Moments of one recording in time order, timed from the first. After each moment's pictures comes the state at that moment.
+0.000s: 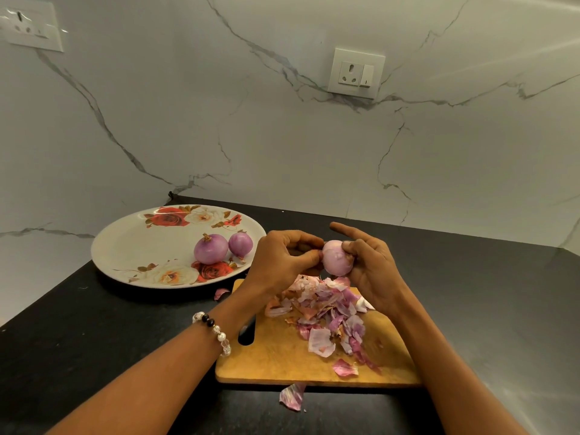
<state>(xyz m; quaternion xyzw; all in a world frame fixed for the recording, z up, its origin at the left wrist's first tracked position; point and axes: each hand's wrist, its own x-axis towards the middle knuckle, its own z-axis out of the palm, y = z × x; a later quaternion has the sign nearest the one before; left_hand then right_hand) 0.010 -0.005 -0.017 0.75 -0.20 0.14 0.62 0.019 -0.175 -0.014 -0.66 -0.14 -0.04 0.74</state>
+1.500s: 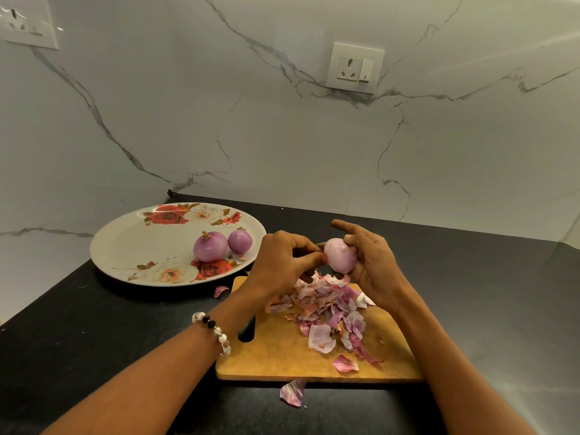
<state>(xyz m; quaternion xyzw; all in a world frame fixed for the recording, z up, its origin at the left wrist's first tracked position) 0.010 -0.005 -0.021 0.80 -0.22 0.17 0.53 0.020 -0.174 -0.013 -0.65 -0.09 -0.03 0.75</state>
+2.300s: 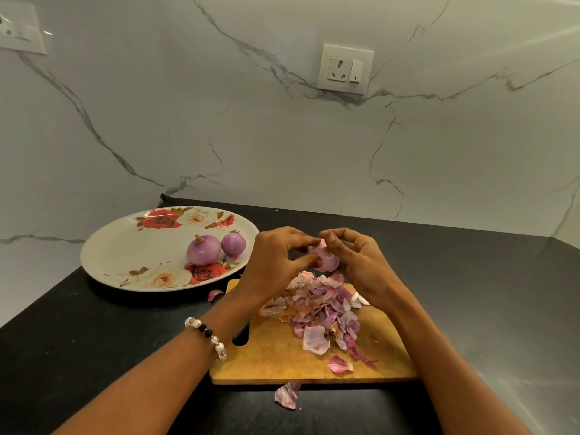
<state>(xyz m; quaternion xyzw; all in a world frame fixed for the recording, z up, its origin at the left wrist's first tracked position) 0.015 -0.004 -0.019 0.80 -0.28 0.32 0.42 0.016 -0.178 -0.012 -0.70 -0.15 -0.02 0.70</state>
